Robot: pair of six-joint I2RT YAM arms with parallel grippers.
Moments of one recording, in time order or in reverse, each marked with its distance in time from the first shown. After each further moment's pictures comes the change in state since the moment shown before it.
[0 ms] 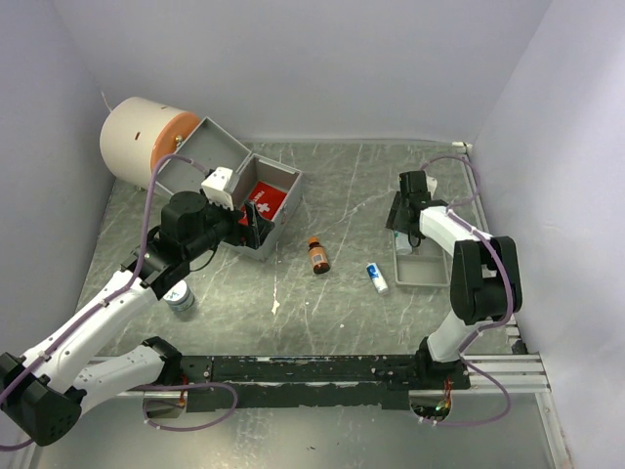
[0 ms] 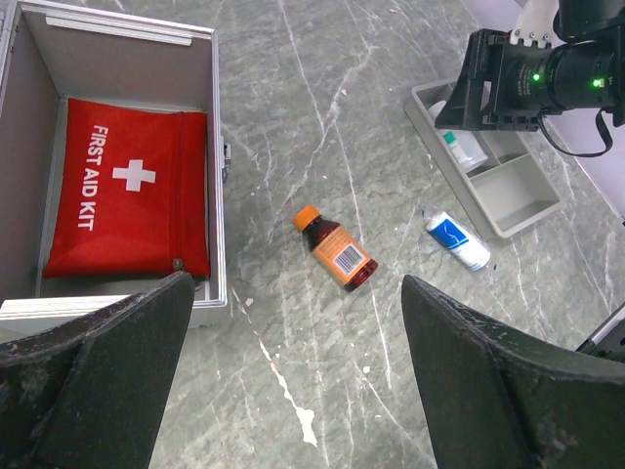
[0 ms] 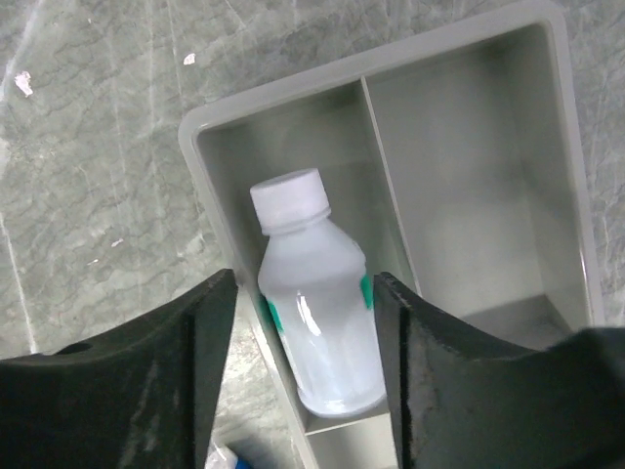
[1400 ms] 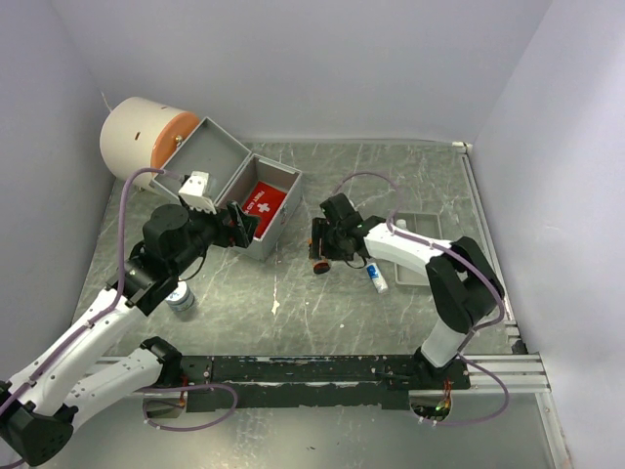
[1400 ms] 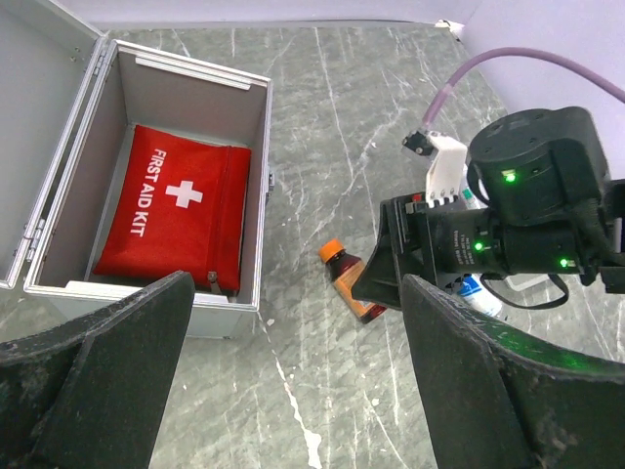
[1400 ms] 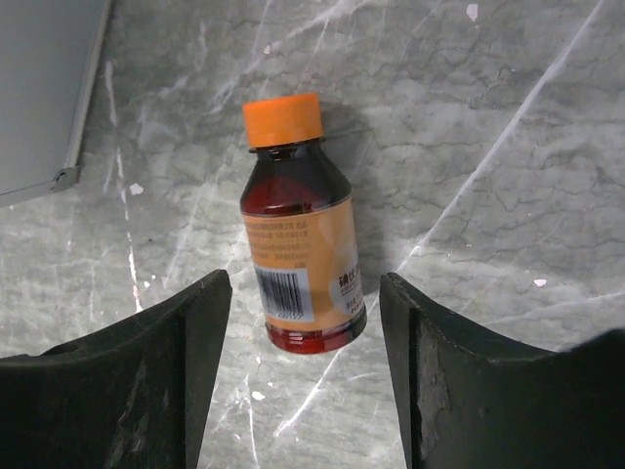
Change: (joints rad) left arm 0.000 -0.137 -0.063 0.031 -0.144 -0.046; right arm 0.518 -0.006 -0.004 0.004 -0.251 0.217
